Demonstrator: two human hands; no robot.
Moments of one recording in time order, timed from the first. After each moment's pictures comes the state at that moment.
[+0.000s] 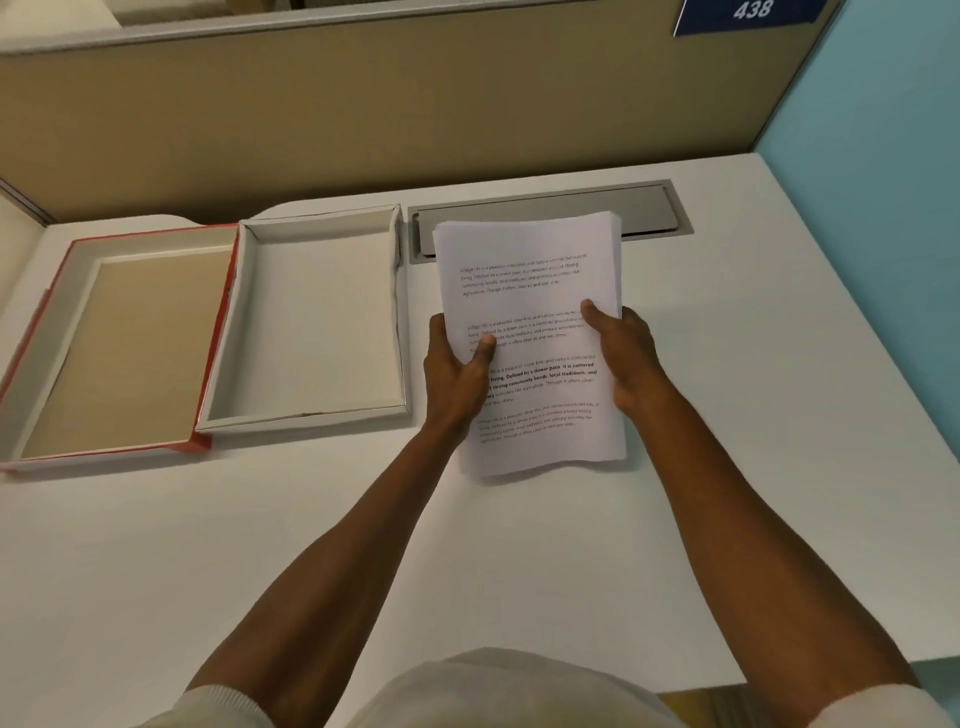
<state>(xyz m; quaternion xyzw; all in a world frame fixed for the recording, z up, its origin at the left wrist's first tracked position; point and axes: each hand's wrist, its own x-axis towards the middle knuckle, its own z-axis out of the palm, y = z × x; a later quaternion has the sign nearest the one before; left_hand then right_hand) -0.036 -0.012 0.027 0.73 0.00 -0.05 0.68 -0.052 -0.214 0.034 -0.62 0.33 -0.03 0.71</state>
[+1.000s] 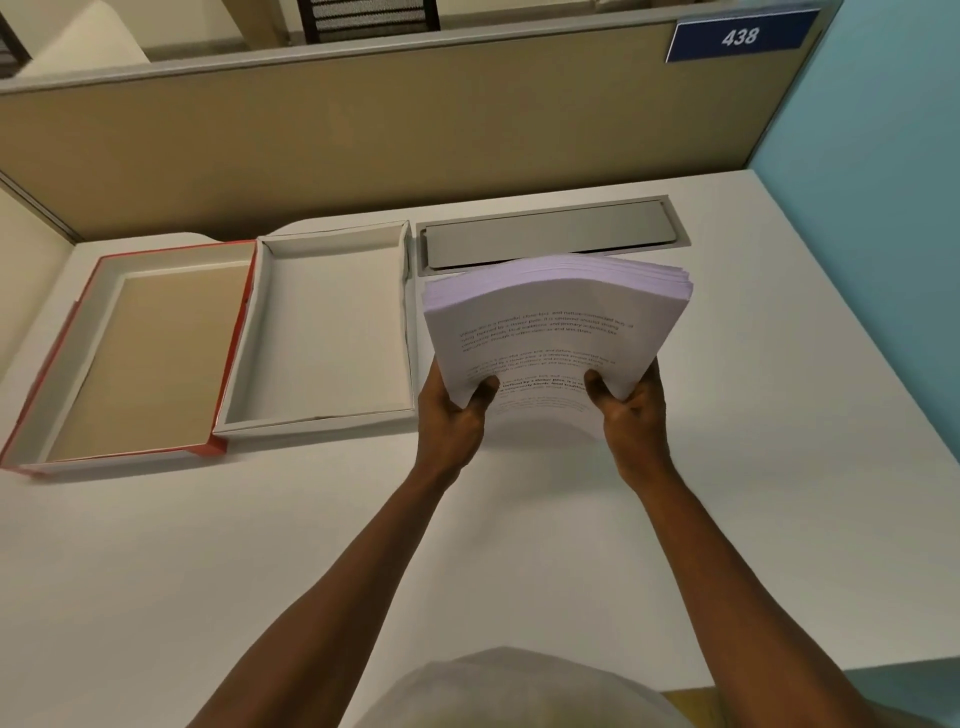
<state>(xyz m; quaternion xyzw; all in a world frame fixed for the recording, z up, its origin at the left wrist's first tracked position) -0.077 0.015 0.026 0.73 -0.05 -0.03 0.69 -0.136 -0.178 0.030 -0.69 0.17 -0.19 0.68</state>
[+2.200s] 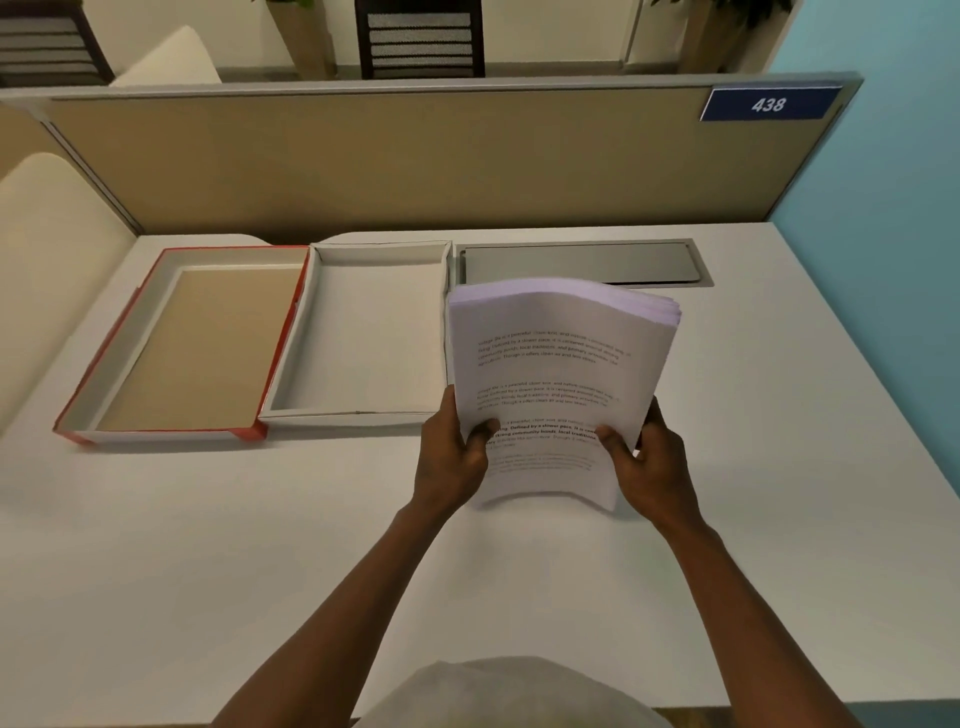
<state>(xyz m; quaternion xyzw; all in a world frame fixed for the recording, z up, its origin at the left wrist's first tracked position) -0.108 0.071 0.037 0.80 -0.08 -0.02 0.60 -0.172 -0.164 0.034 -0.86 0.13 -0.13 0.48</state>
